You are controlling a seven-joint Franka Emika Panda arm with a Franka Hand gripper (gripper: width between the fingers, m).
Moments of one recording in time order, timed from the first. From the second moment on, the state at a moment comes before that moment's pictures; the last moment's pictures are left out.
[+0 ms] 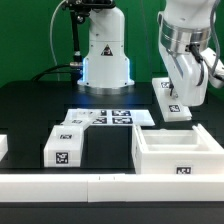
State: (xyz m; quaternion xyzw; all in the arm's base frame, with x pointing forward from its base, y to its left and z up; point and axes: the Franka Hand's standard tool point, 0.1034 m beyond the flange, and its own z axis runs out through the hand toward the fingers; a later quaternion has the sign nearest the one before) arm 0.417 0.115 0.079 0.71 -0.66 -0.19 0.16
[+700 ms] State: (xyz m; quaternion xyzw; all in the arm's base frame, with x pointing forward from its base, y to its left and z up) arm 0.426 0.115 0.073 0.71 -0.66 -0.19 0.16
